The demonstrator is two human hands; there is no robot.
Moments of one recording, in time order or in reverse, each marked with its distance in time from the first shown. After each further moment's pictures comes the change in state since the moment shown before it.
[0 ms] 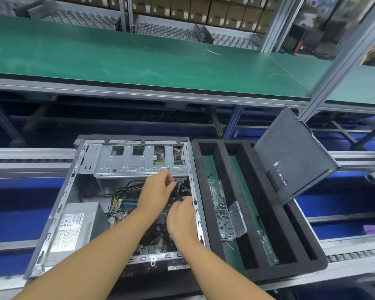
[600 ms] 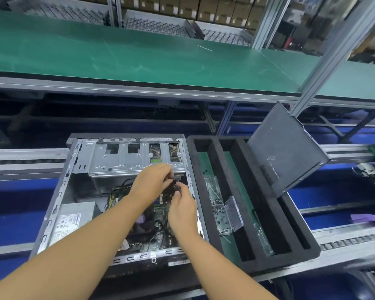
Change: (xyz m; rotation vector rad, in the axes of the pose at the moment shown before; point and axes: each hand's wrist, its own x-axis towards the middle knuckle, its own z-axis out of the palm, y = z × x) left_hand 0.023 -0.011 -0.018 0.395 -0.130 0.423; right_hand -0.001 0.000 -0.006 0.144 0.057 -0.186
